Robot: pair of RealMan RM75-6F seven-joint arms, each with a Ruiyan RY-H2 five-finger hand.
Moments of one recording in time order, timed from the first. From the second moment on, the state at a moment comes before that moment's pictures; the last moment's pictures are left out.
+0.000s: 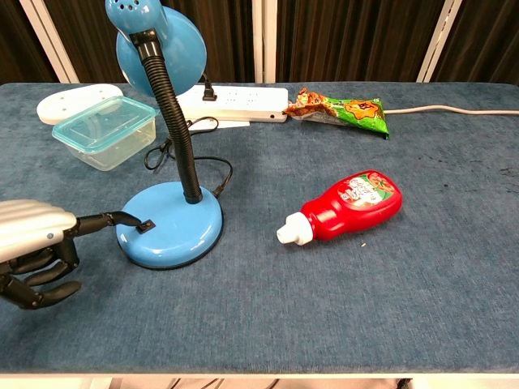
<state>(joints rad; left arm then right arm) -0.43 -1.38 0.06 -1.73 1.41 0.91 0.36 0.00 -1.09 0.05 -1.55 -1.54 1.57 0.09</state>
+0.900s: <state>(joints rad) -0.45 -1.38 0.08 -1.74 1.41 0.98 0.38 0.00 -1.10 0.06 -1.54 -1.54 1.56 0.10</state>
